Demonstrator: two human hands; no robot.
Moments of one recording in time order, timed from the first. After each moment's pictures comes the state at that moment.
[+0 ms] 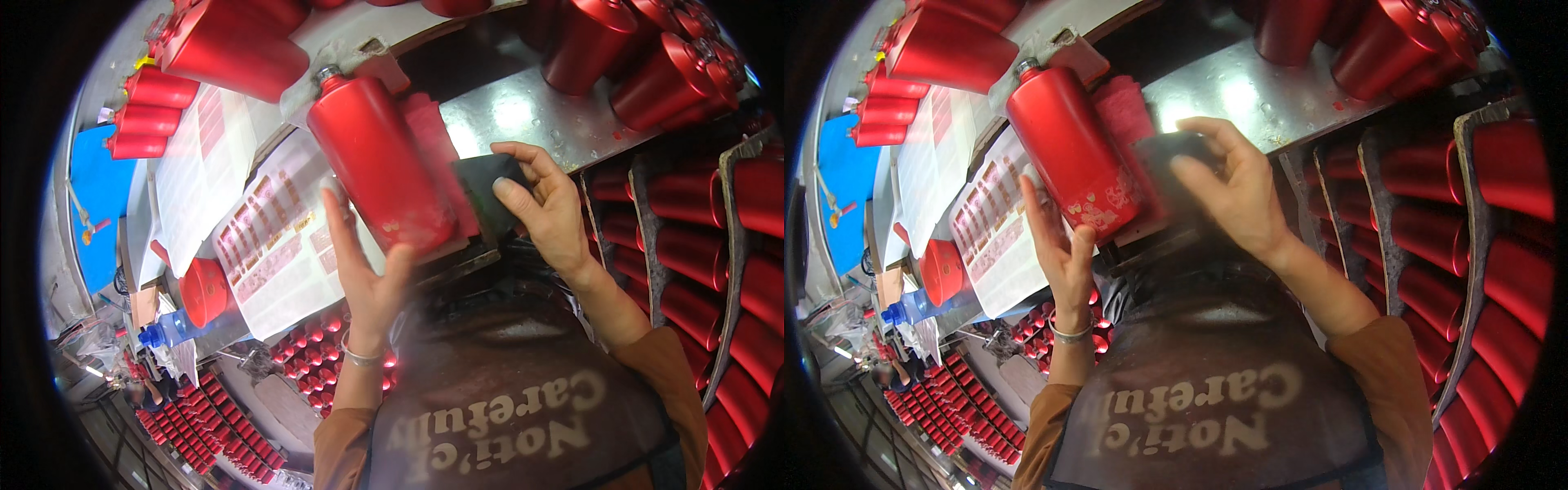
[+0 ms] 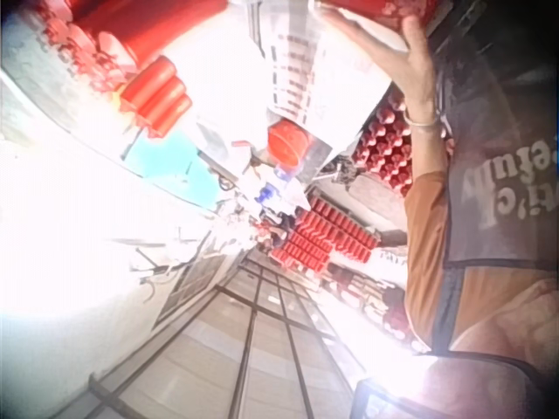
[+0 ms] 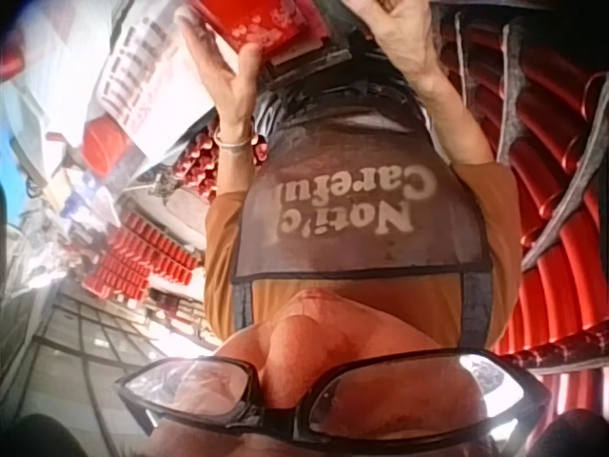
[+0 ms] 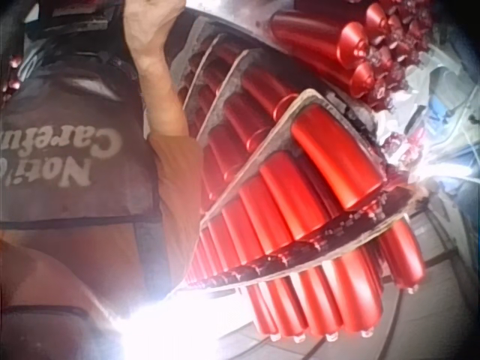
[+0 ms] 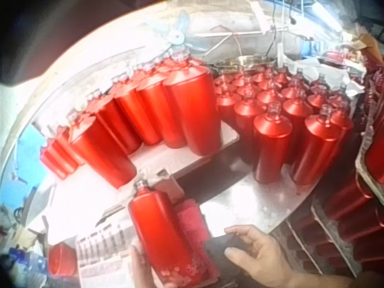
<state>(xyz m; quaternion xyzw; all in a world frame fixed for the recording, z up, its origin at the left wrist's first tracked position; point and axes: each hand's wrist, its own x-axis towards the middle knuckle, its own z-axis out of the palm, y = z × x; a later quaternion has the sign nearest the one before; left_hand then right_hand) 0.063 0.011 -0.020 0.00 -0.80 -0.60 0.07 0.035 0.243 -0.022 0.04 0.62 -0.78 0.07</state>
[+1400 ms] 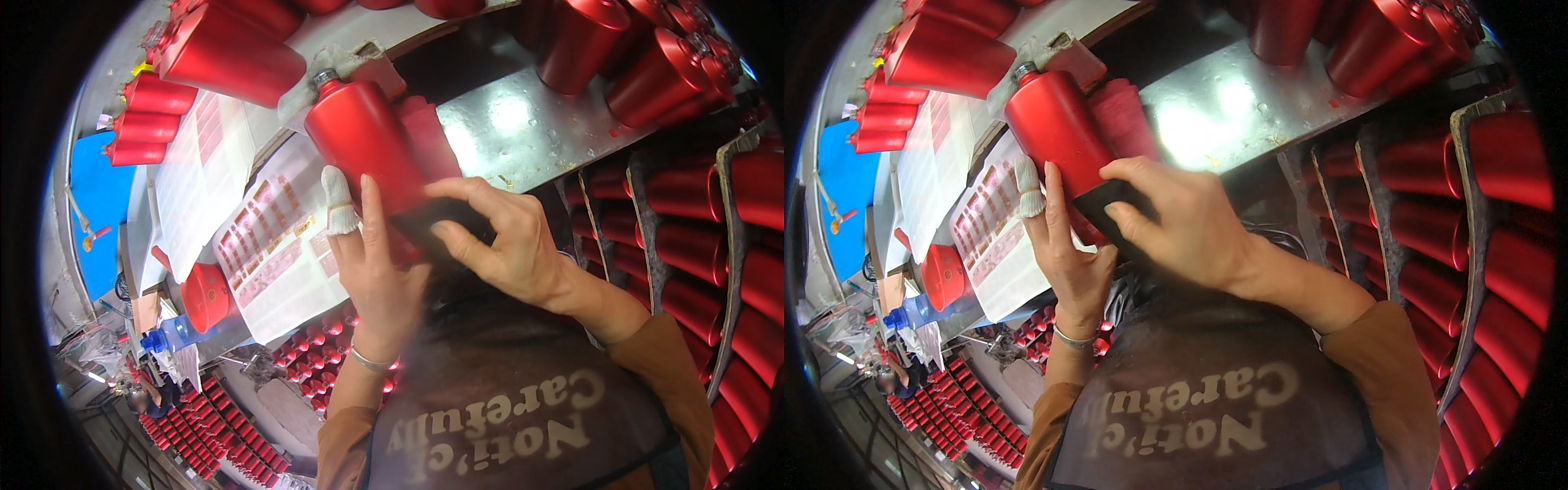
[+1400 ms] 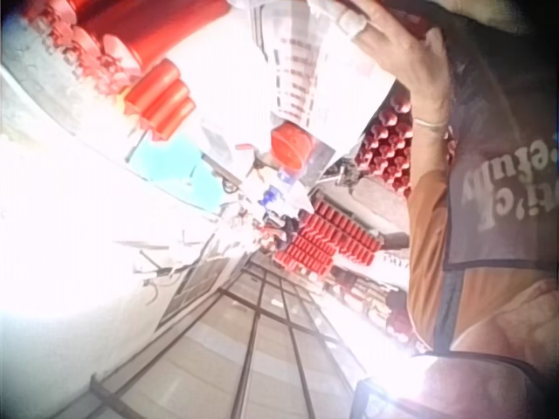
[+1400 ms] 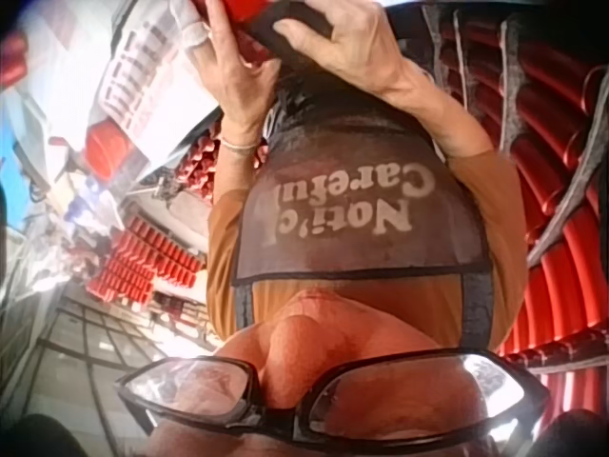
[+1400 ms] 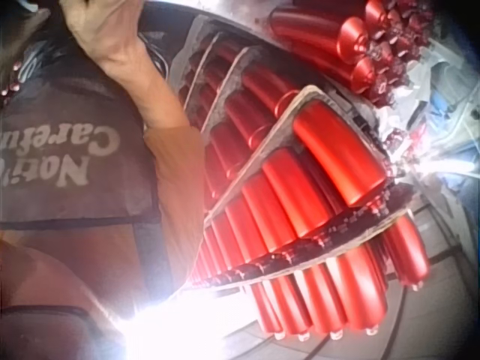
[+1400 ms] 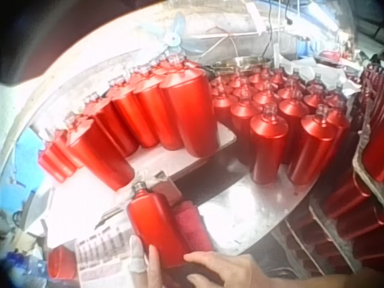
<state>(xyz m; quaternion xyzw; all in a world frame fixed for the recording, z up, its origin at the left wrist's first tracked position) 0.066 0.024 -0.005 -0.12 -0.95 -0.25 0.16 0.039 0.215 -0.009 -0.20 0.81 -0.55 -0.06</state>
